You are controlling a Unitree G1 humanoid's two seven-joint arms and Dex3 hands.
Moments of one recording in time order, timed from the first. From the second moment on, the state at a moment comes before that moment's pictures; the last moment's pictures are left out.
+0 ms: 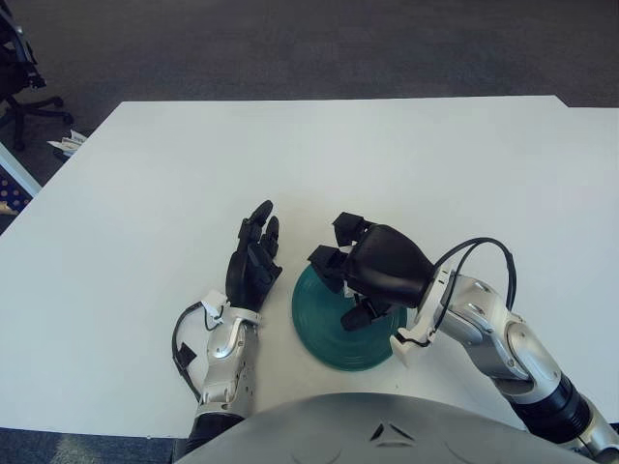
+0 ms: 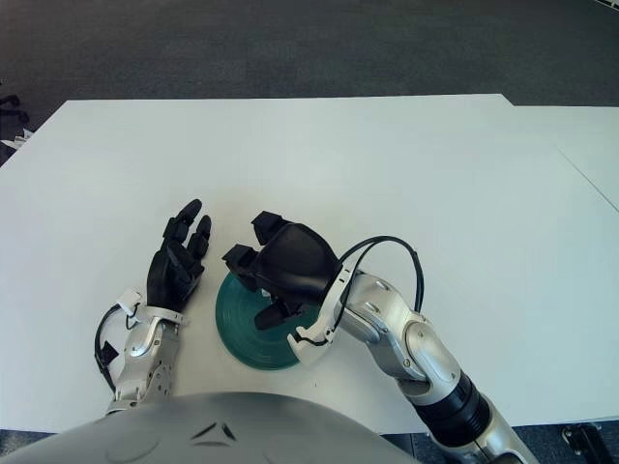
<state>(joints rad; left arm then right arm) 0.25 -0.12 -0.06 0.11 -0.31 -0.33 -0.22 0.00 -0.43 0.48 -0.60 -0.92 -0.22 0.53</state>
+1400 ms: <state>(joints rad) 0.25 -0.12 -0.08 0.12 -0.30 -0.35 -0.20 0.05 -0.52 0.42 -0.55 -0.83 -0.35 0.53</state>
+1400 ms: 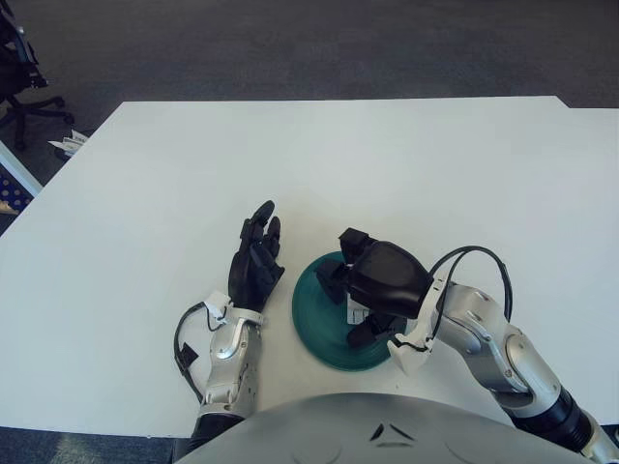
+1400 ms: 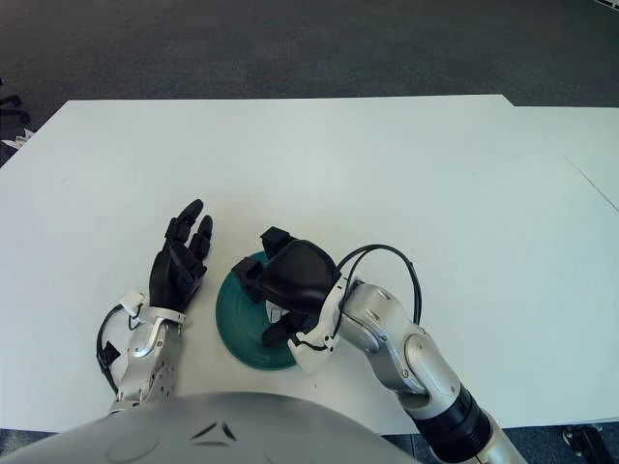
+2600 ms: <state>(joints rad) 0.23 -0.12 -0.11 0.16 -0.29 -0.39 -0.18 0.07 -0.42 0.27 -0.51 -0.71 -0.16 0.44</state>
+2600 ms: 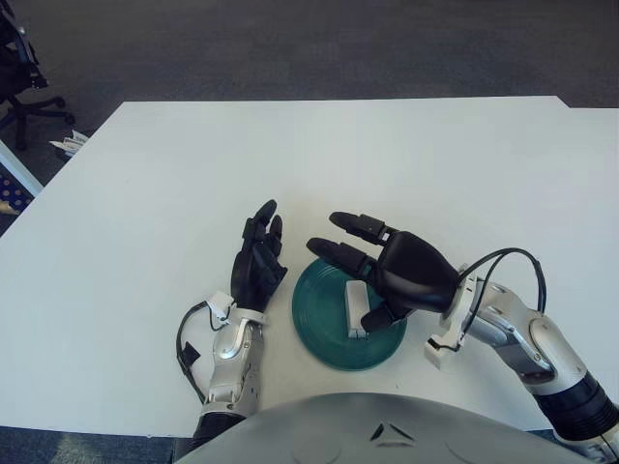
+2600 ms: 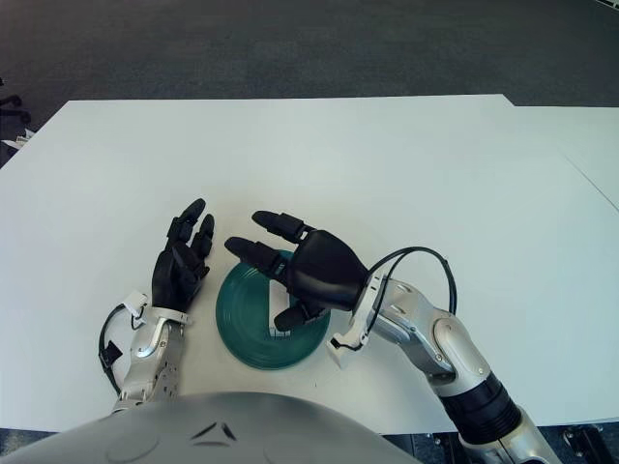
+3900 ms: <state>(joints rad) 0.28 -0.11 -0.17 0.10 -0.22 -0.34 -0.10 0.21 0.00 -0.26 -0.19 0.23 0.16 0.20</state>
